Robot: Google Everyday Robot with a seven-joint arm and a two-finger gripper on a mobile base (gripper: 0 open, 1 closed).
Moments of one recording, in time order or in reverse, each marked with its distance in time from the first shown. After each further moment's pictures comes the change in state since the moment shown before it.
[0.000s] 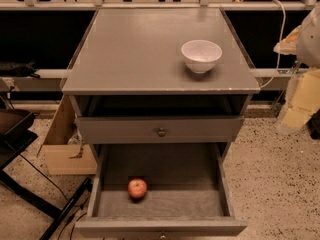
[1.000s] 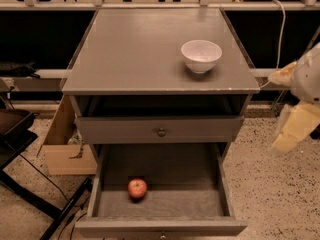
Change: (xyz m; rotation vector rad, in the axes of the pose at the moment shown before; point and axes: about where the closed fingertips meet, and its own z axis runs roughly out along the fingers) arm 0.018 0.014 0.059 -0.054 -0.124 0.056
